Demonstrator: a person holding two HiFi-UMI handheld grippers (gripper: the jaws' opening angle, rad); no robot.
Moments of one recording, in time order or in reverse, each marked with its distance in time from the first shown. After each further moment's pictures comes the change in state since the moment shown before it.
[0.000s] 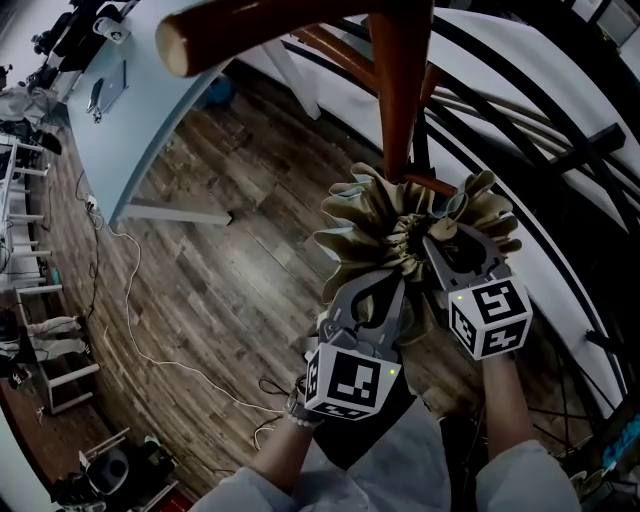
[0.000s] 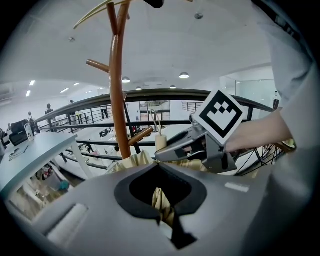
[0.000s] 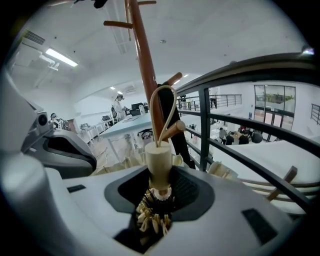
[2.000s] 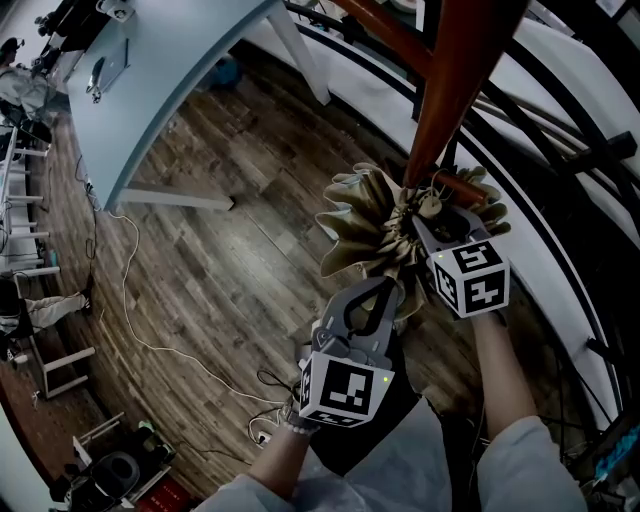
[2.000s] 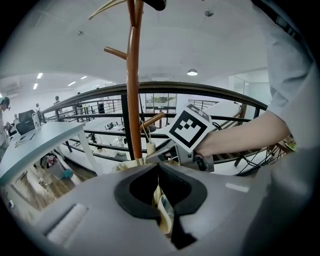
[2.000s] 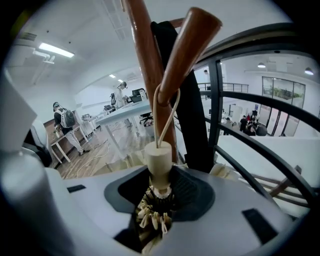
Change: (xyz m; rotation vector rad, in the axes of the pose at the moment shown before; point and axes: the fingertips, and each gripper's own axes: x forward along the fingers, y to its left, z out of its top) left arm -0.007 0.015 -0.038 -0.072 0.049 0.040; right arm 0.084 -0.002 -0.037 -0.014 0.149 0.043
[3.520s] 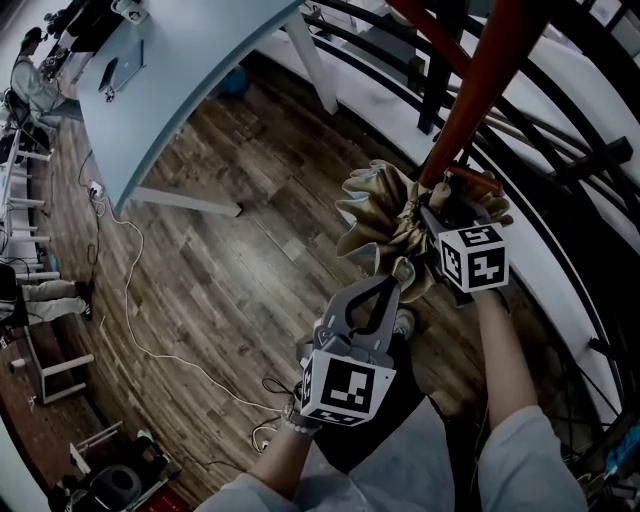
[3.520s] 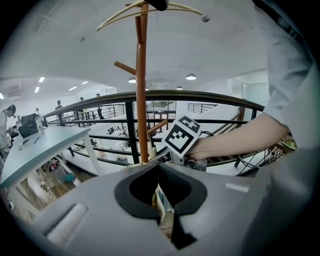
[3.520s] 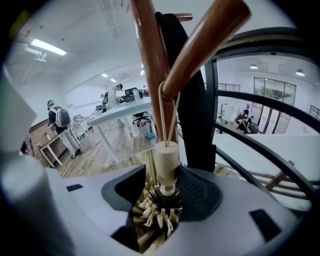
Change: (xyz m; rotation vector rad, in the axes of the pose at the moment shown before) left arm -0.037 0.008 -0.005 0.020 -0.057 0.013; right arm 0.012 -0.003 -0.006 0.042 -0.008 -0.084
